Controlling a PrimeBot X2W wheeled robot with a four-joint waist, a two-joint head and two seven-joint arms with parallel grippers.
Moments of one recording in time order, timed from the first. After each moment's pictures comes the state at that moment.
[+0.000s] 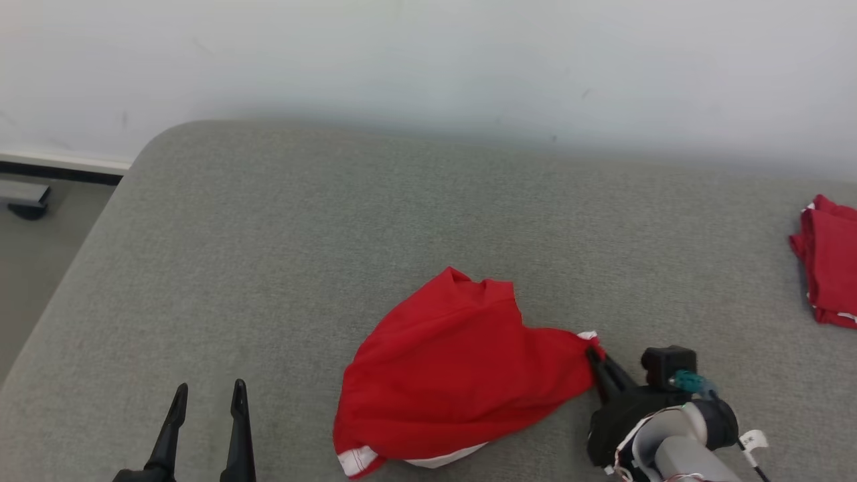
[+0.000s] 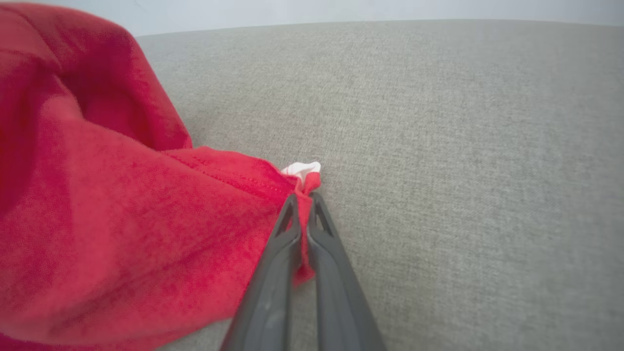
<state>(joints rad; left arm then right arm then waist) 0.04 0.05 0.03 0.11 -0.17 -0.12 -0.26 -0.45 -0.16 0.21 0.97 0.31 0.13 -0.23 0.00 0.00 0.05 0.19</state>
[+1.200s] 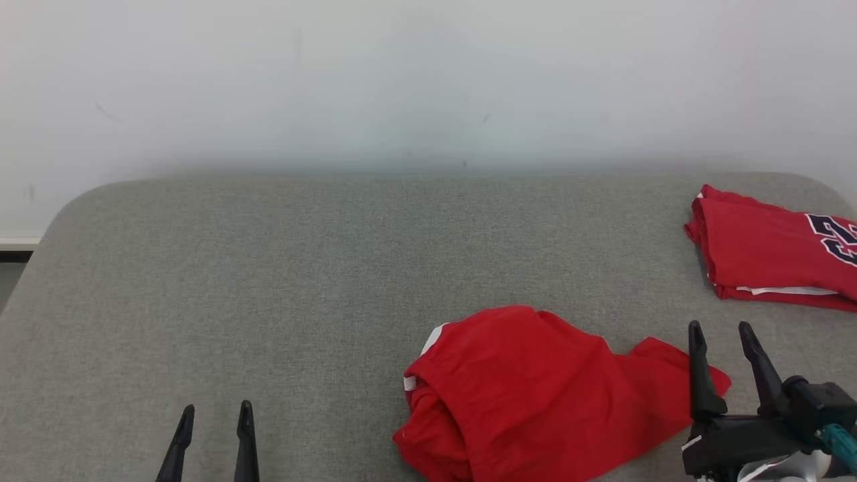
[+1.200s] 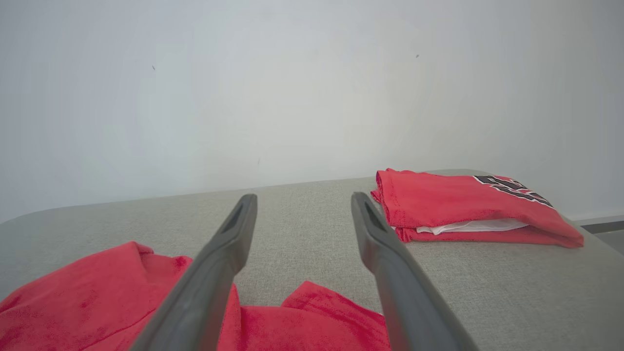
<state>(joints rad) 0.10 0.05 0.00 0.08 -0.18 -0.10 -0.26 -0.08 -0.19 -0.14 0.26 0.22 0.13 -0.23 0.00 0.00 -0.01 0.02</state>
